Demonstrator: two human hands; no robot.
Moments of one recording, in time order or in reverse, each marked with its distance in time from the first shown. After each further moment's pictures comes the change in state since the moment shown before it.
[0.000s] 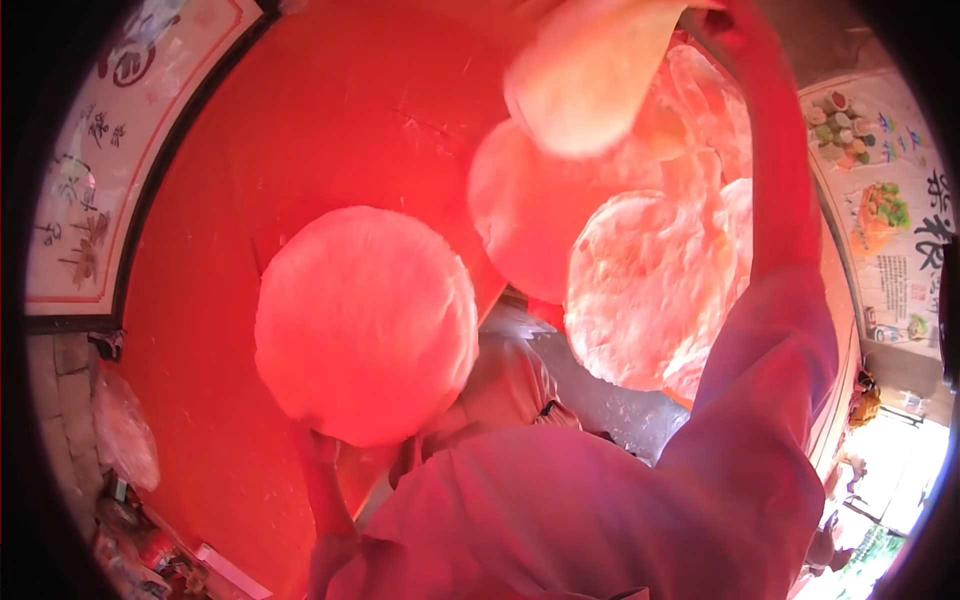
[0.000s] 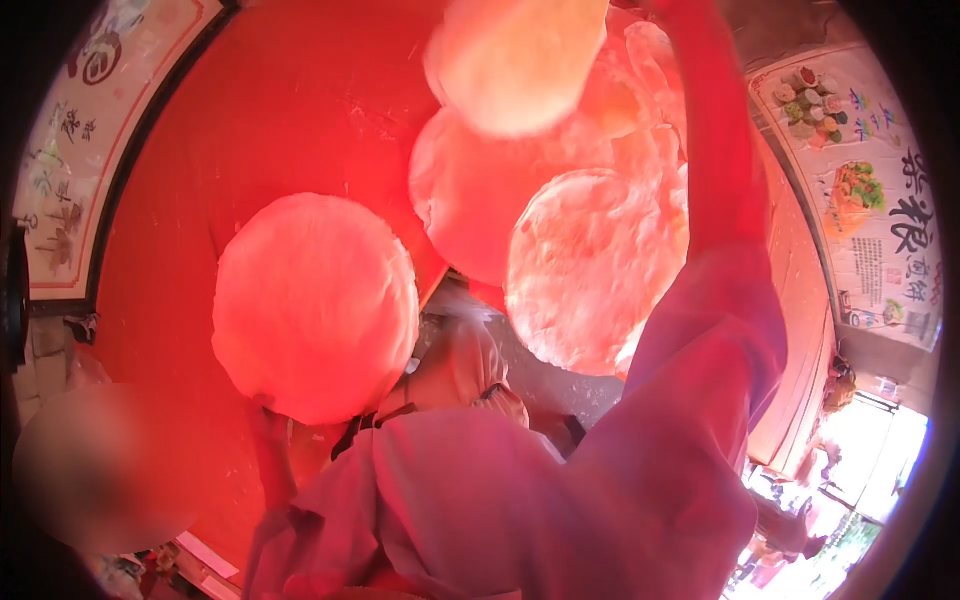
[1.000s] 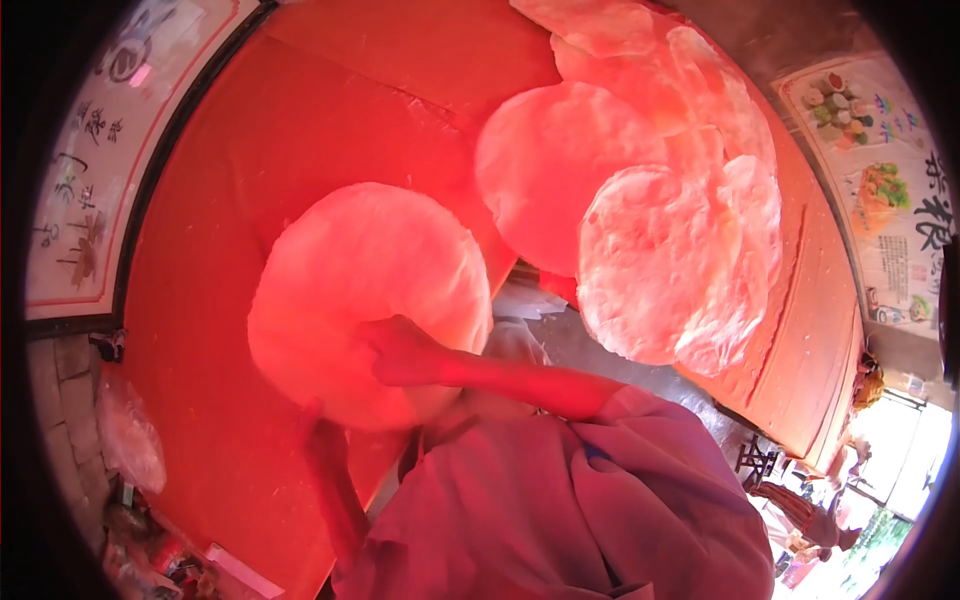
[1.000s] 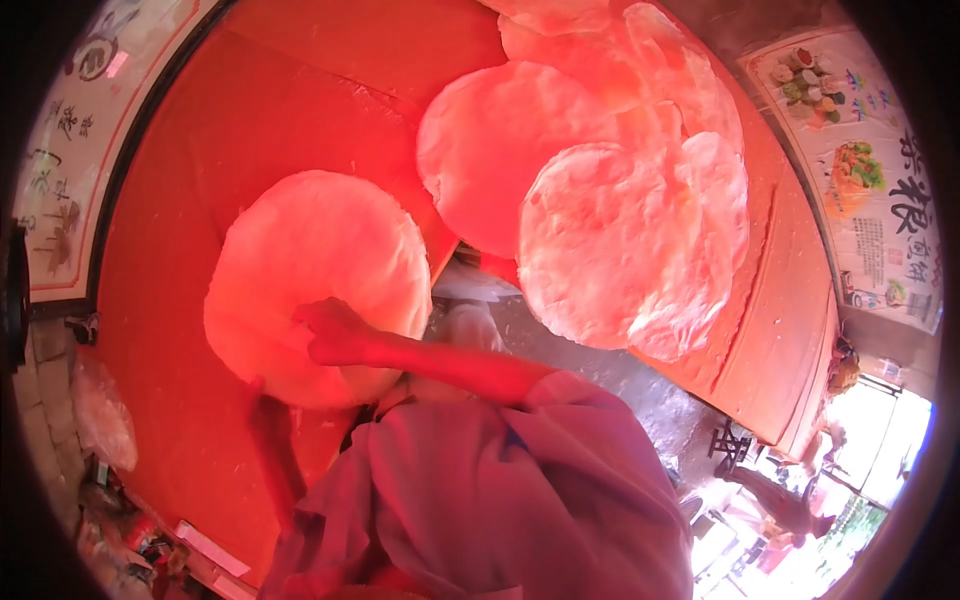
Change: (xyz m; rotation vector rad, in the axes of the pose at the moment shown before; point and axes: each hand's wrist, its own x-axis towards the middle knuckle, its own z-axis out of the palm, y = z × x) left_hand -0.031 0.014 0.149 0.293 0.101 0.076; right_hand -0.418 0.340 0.346 -0.488 -0.691 0.223
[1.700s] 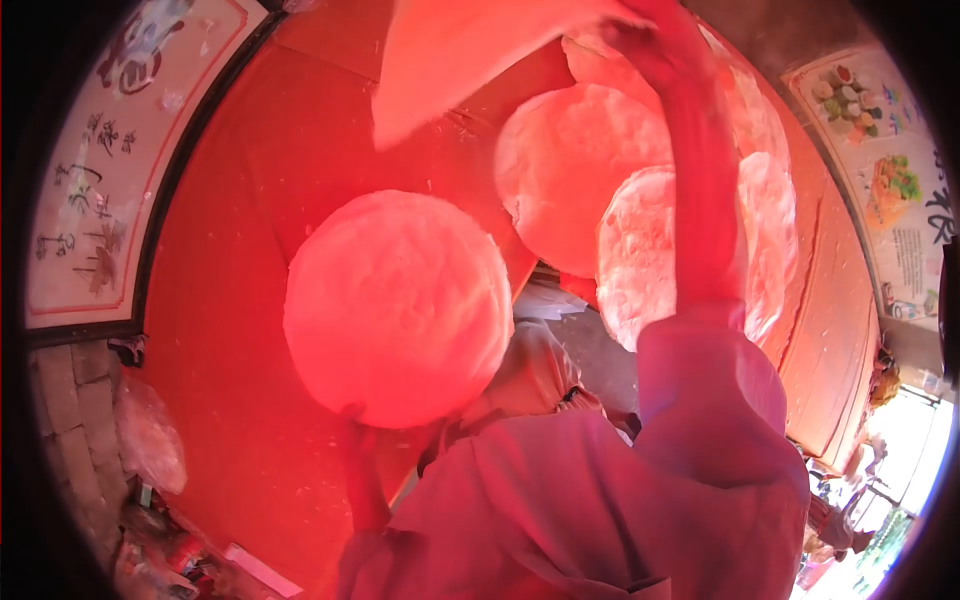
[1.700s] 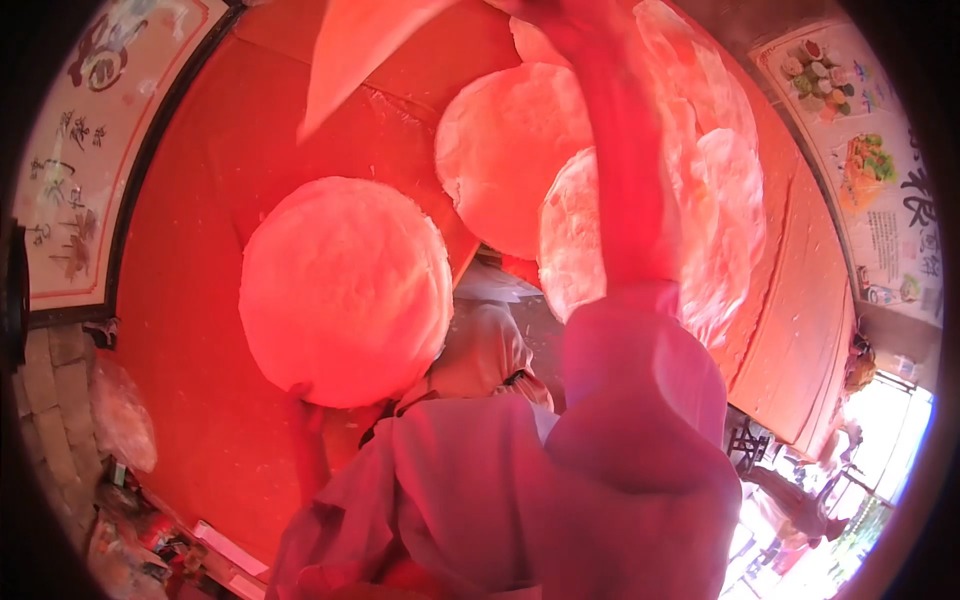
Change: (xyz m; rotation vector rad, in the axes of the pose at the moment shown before) left_hand 0.016 -0.018 -0.019 0.014 -0.011 -0.092; right_hand 0.012 -0.117 -0.379 0.227 0.504 -0.471
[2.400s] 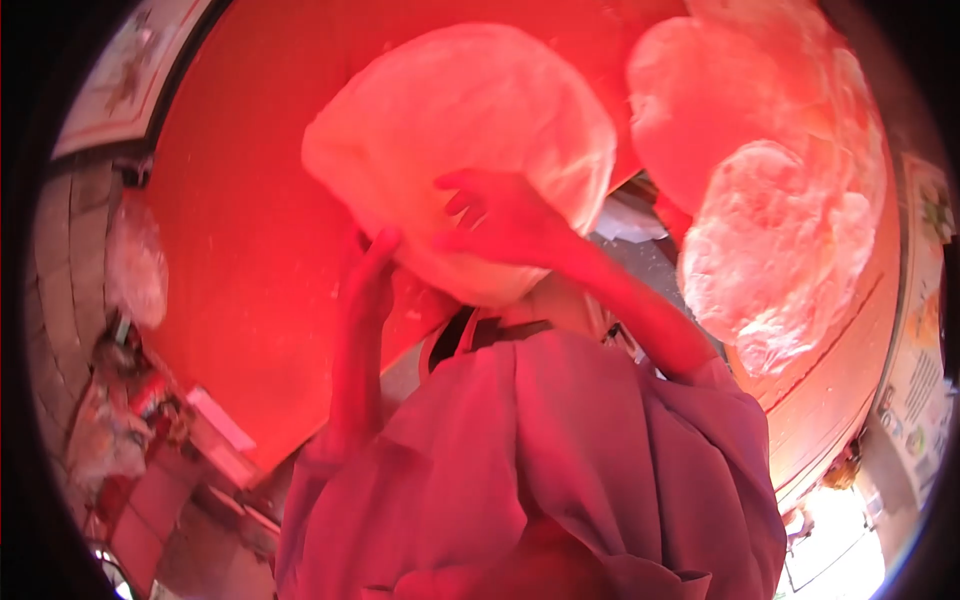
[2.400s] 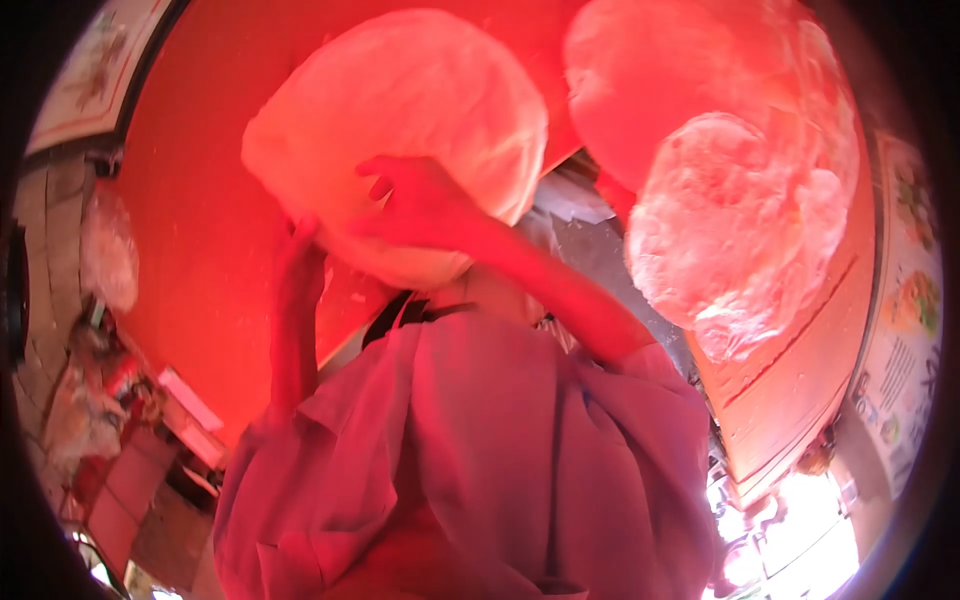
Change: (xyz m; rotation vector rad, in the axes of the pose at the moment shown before) left_hand -0.006 0.025 0.060 0.189 0.001 0.118; right_hand -0.235 0.110 0.266 -0.155 -0.573 0.637
